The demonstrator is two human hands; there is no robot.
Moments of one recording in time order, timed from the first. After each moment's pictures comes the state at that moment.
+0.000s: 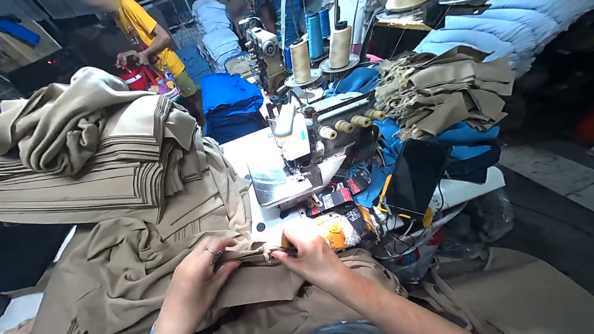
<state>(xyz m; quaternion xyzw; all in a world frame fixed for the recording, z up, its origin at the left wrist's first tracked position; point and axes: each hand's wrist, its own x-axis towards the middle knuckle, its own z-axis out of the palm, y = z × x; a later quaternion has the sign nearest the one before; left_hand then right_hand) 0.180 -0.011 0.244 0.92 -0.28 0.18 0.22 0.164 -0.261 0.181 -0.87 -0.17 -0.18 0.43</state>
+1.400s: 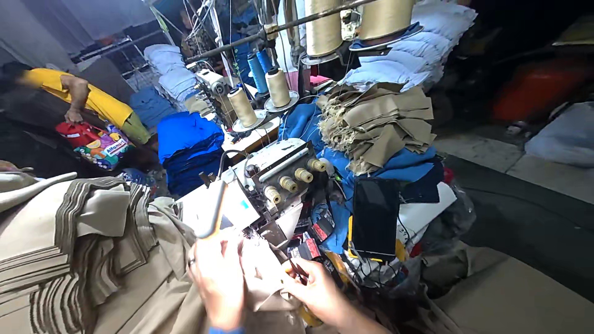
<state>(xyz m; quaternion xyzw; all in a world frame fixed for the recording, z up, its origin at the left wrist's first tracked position) 0.287 -0.188 0.227 0.91 -0.11 0.30 0.27 0.199 -0.342 0.168 -0.70 0.02 -0.07 0.71</state>
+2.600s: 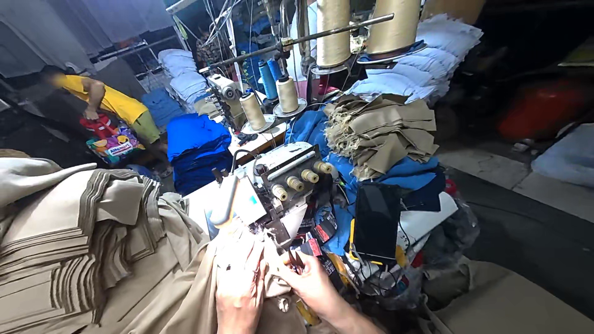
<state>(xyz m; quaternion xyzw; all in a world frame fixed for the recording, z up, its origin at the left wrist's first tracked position) 0.262 -0.168 0.186 0.86 -0.31 0.34 0.20 0.211 -0.327 0.173 -0.64 0.06 -0.09 0.76</state>
